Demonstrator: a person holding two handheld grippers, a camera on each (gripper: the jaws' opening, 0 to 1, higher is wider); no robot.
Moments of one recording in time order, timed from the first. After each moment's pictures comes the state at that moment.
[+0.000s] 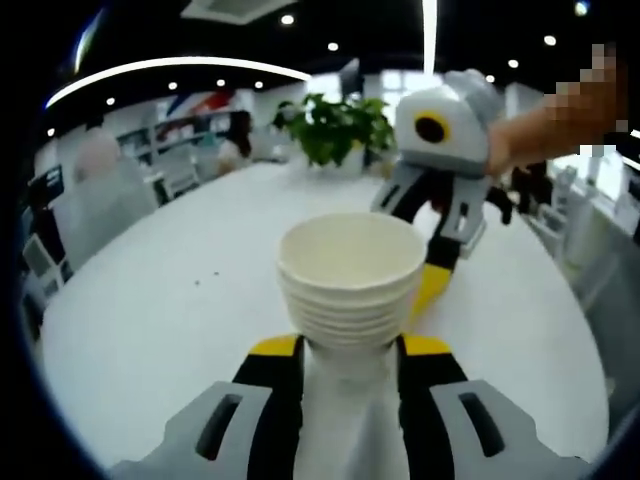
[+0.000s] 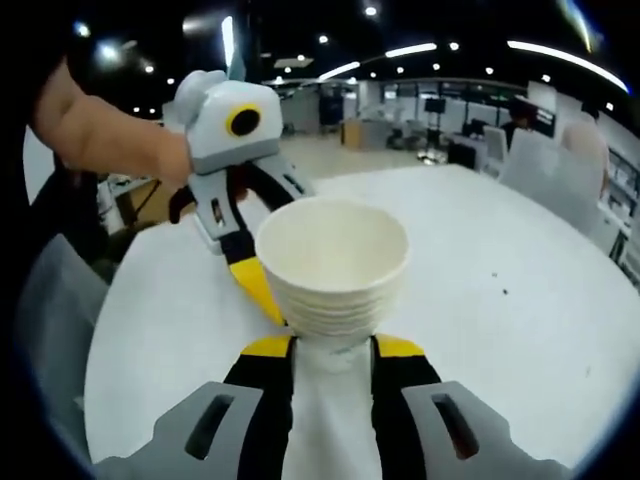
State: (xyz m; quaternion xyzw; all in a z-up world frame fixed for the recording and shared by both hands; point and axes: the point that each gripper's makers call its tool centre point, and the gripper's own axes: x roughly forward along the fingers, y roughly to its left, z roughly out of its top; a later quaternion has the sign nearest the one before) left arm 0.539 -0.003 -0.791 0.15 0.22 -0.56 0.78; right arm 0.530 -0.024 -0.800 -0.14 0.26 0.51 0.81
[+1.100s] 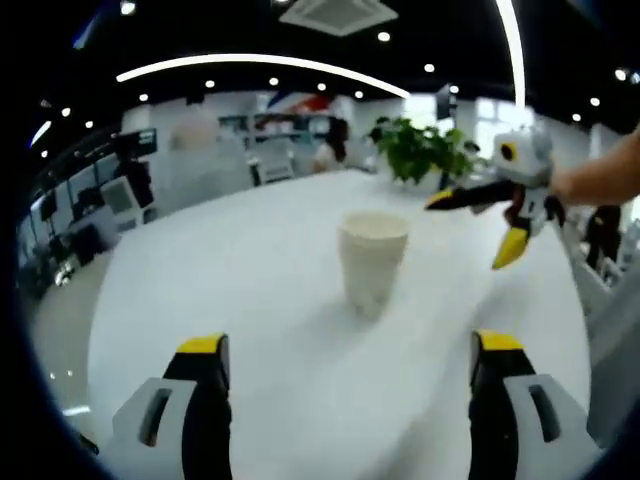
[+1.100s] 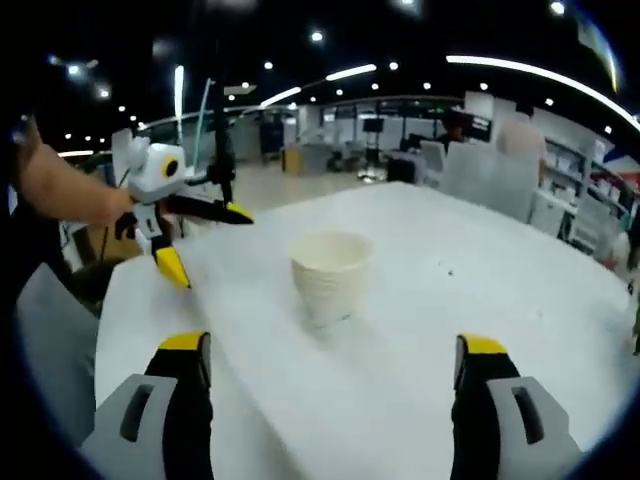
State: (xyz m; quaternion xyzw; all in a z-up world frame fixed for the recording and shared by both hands) left arm 0.464 0.108 -0.756 0.08 0.20 -0.37 0.90; right arm 0.470 -0.072 -0.751 -0.08 0.21 0.39 0.89
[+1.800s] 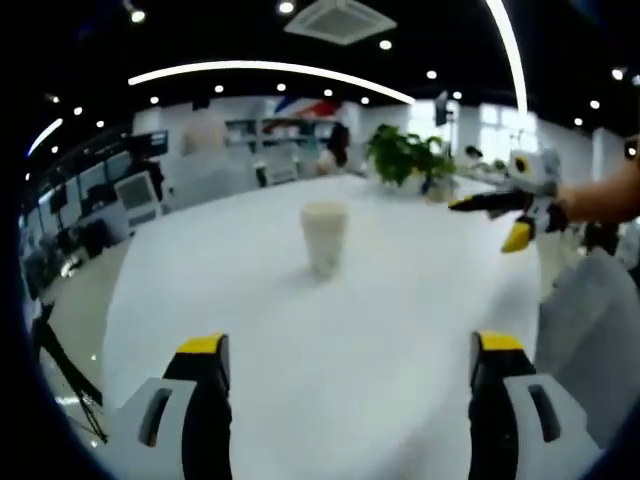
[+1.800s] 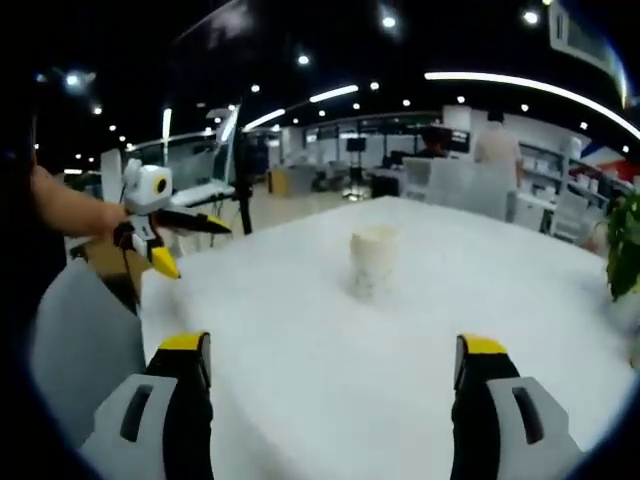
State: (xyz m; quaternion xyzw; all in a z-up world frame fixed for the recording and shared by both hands) left arm 0.348 0.138 -0.750 0.07 0.20 -0.37 0.91; right arm 0.341 -0.096 -0.747 -0.06 0.19 0.36 0.91
